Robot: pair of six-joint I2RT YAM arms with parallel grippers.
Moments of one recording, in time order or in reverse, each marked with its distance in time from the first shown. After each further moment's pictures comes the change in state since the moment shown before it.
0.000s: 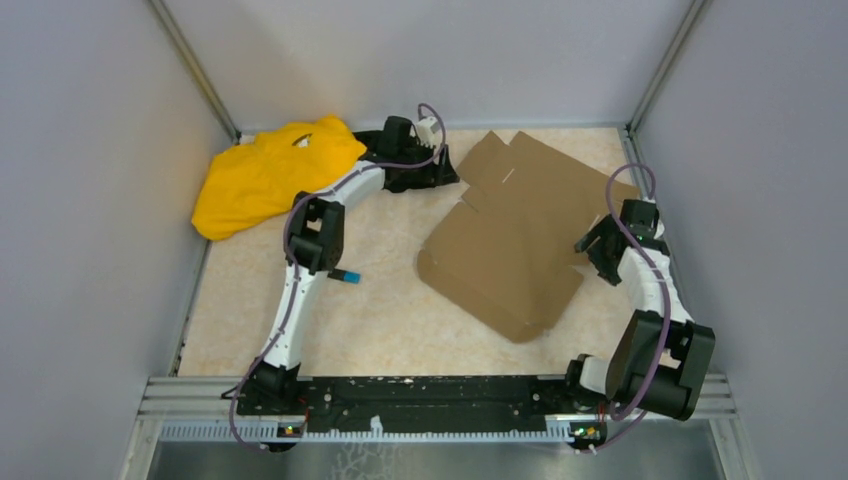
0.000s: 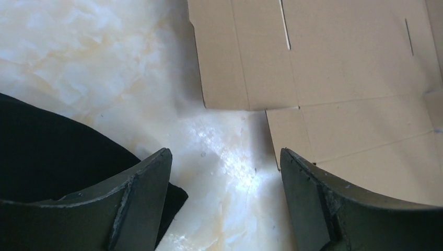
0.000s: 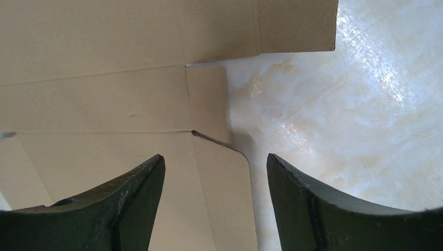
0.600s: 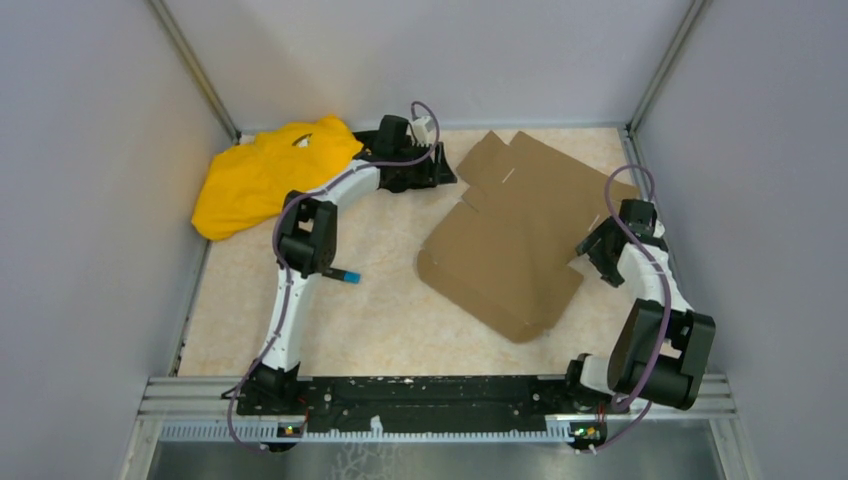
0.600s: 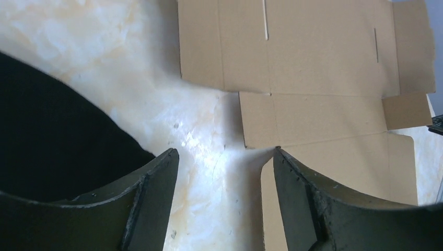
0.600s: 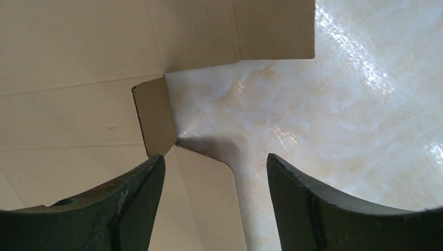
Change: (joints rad) left arm -0.002 -0.126 -0.157 -0.033 -0.011 -0.109; right arm 0.000 0.031 0.010 -0.009 0.064 -0.002
